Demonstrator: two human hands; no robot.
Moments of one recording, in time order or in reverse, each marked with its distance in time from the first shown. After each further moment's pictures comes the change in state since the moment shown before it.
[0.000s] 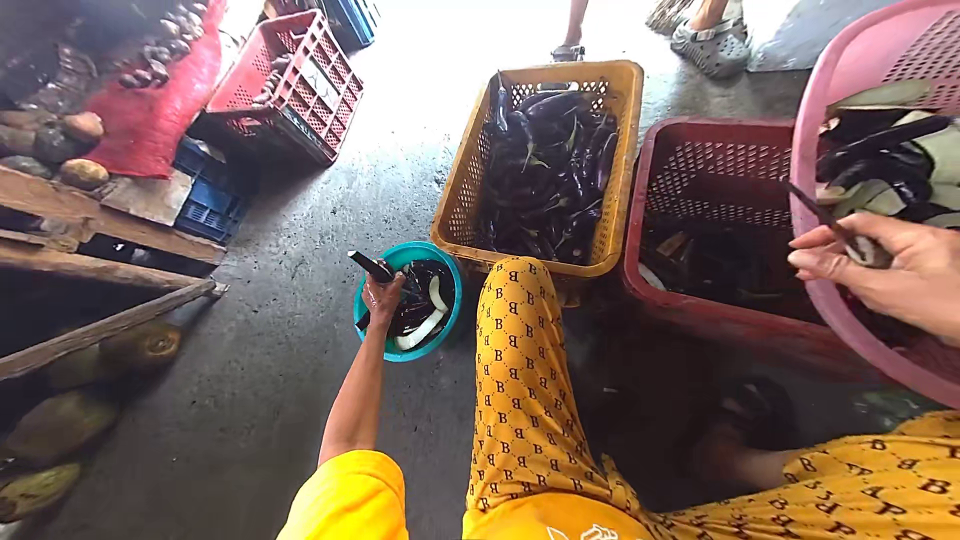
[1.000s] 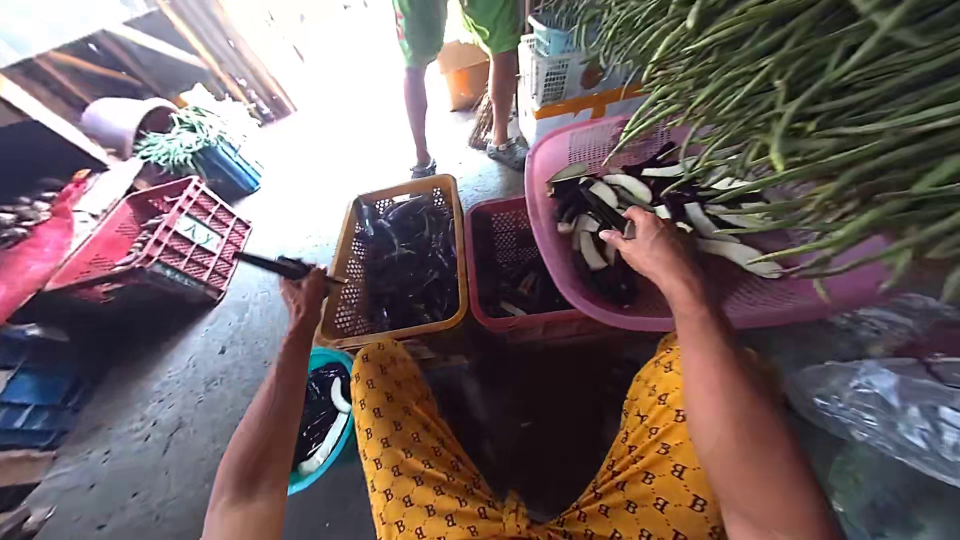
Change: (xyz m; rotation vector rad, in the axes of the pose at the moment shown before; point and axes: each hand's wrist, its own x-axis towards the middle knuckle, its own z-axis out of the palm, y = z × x) left_hand 0.006 0.260 0.037 -0.552 -0.133 0.298; right_hand -0.036 -0.024 -0.068 -0.208 0.351 0.483
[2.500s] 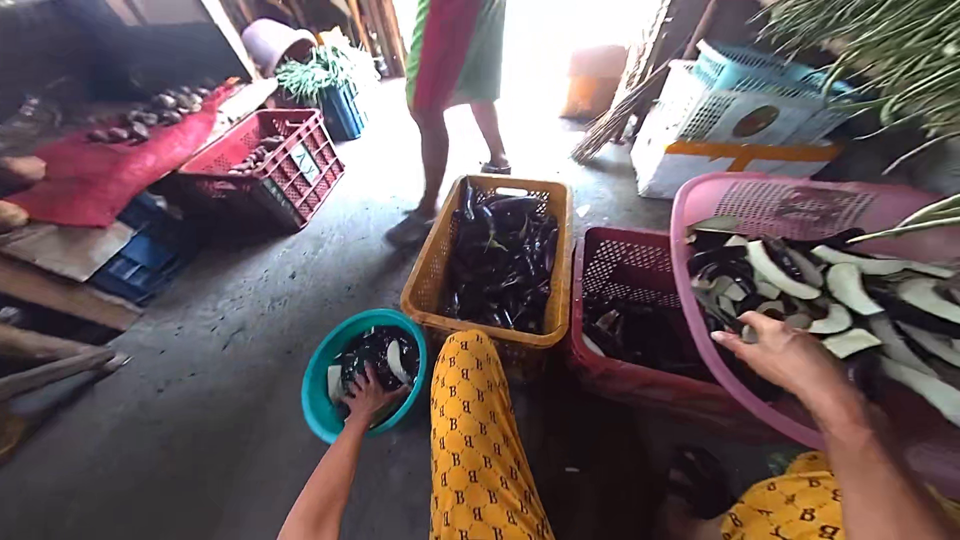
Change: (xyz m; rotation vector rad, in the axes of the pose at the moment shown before) left_hand -0.145 -0.255 -0.121 0.998 -0.373 -0.542; right_hand 0.007 -0.021 0.056 -0.282 -0.260 -0.047
